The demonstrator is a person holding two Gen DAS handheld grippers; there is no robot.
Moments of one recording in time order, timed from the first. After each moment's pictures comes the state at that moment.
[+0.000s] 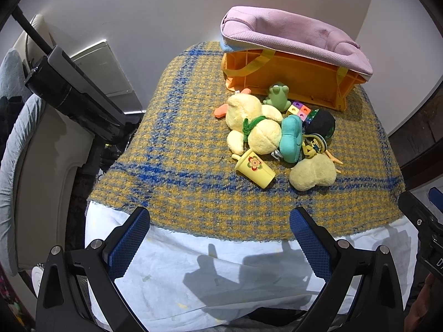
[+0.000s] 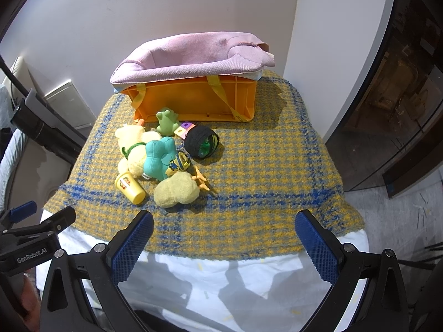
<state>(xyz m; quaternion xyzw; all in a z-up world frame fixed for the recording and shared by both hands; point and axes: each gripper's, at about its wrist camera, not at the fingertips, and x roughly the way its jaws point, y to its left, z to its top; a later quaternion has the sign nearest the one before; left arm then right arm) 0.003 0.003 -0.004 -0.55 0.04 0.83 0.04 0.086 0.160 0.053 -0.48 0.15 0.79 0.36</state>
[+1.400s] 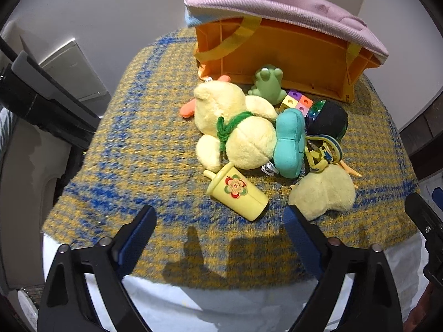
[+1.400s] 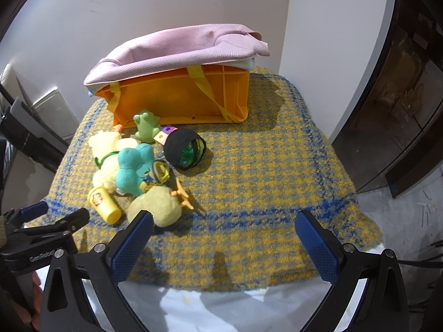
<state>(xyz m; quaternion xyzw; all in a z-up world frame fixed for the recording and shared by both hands) -0.053 0.040 -0.083 -0.57 0.05 0.82 0.08 0.078 0.200 -0.003 -0.45 0.16 0.79 0.39</state>
